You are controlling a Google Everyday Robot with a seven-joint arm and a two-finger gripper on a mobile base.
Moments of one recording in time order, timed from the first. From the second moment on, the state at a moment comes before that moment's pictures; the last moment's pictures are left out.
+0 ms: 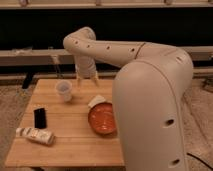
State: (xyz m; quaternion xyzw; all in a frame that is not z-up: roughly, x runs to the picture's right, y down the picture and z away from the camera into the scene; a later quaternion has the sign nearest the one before) arm -0.110 -0.027 0.750 -0.22 0.24 0.67 0.67
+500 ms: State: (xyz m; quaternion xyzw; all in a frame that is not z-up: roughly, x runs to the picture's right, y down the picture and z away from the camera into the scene) arm -0.166 -0.004 0.728 -0.23 0.24 0.63 0.70
